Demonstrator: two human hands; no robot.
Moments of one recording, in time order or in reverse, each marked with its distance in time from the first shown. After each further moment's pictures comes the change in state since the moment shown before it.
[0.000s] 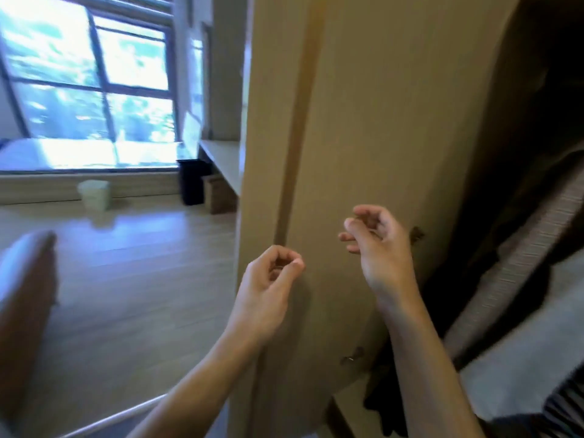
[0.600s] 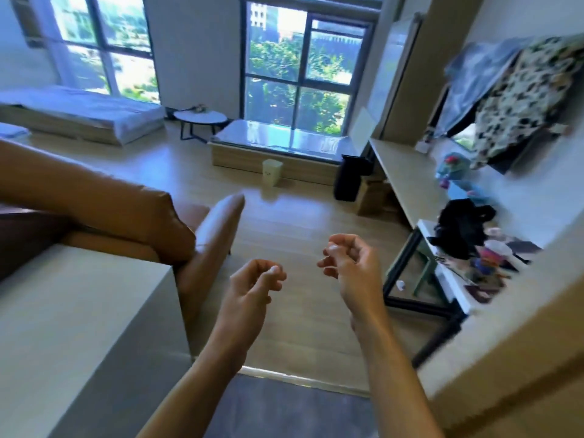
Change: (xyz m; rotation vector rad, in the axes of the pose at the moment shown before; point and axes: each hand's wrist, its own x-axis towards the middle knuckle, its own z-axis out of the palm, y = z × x) left_hand 0.005 -0.063 -0.313 0.118 0.669 -0.135; right_hand -0.030 0.093 0.373 0.133 -0.585 0.249
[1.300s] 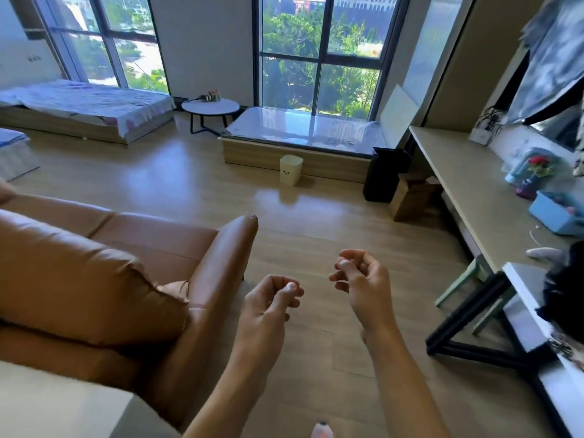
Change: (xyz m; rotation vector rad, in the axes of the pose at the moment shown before) left_hand 0.418 -0.084 0.014 0.022 0.060 -0.119; right_hand 0.416 0.116 0.154 -0.028 -0.002 0.138
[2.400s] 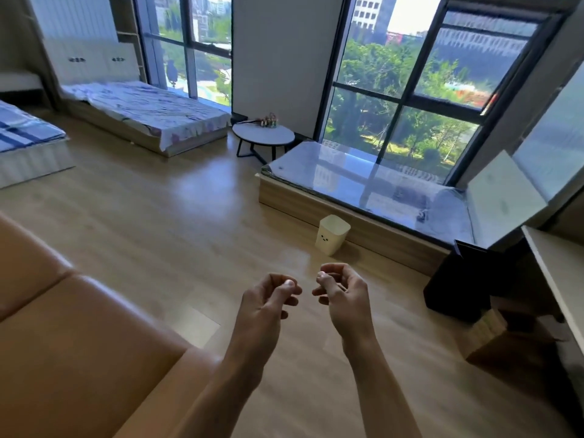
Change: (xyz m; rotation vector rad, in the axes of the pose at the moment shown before) left_hand 0.785 0.014 0.085 -0.047 0.279 -0.042; right_hand 0.760 -0.040 0.291 -0.130 -0.379 -0.090
